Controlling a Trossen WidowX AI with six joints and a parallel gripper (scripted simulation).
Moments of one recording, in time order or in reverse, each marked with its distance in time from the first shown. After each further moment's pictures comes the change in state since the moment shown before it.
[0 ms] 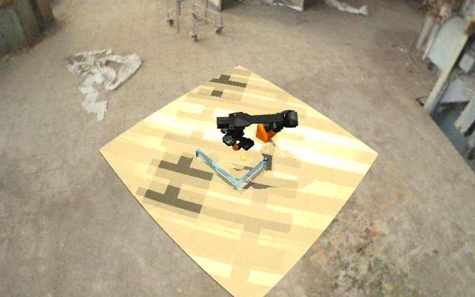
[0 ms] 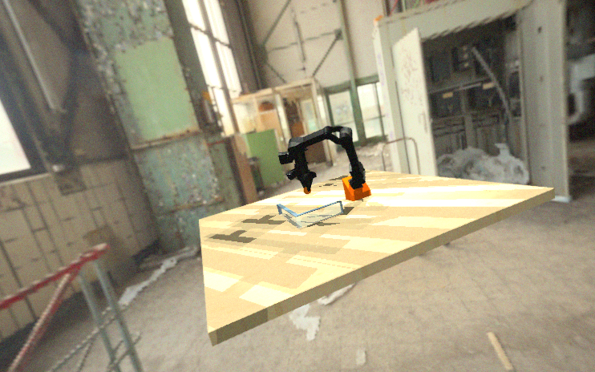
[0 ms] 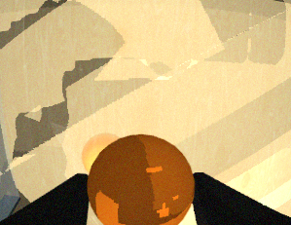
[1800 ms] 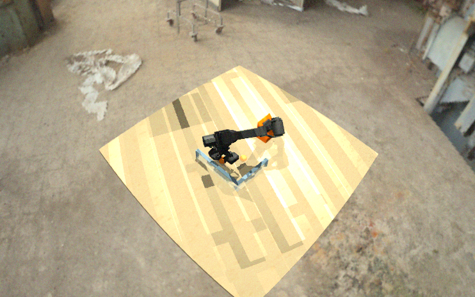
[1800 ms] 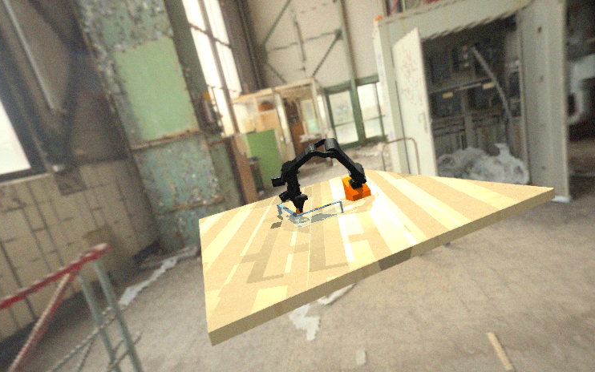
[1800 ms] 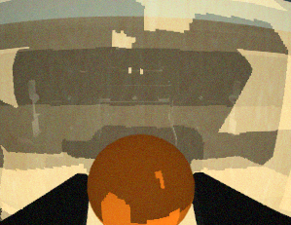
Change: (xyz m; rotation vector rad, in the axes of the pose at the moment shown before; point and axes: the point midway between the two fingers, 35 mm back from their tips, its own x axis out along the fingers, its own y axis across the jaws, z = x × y) arm 0.106 -0.045 0.052 -0.006 -0.003 0.003
